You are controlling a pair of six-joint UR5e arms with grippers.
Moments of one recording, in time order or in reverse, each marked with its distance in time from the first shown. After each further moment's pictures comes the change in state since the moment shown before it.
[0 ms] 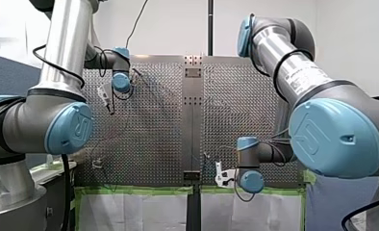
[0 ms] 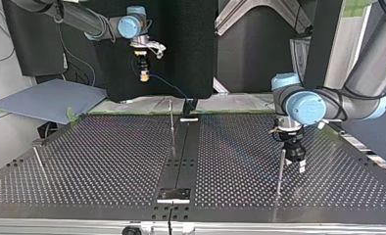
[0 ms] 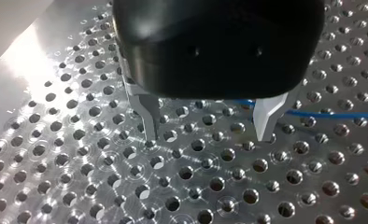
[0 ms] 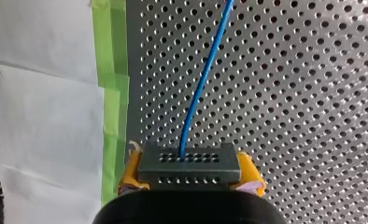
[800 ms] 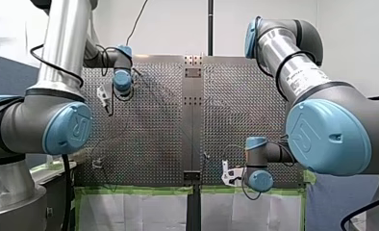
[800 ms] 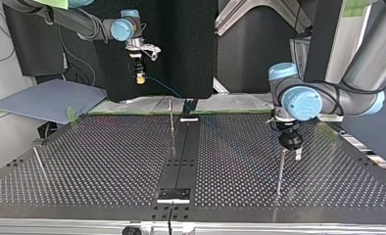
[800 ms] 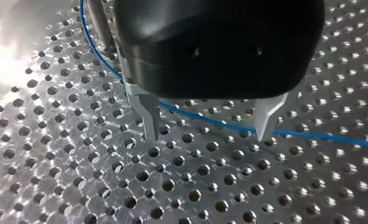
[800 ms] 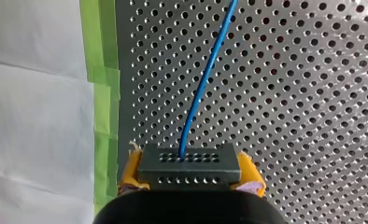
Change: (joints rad) left arm -0.028 0.036 -0.034 -0.137 -0.058 0.026; right arm -0.065 0.000 0.001 -0.018 -0.097 0.007
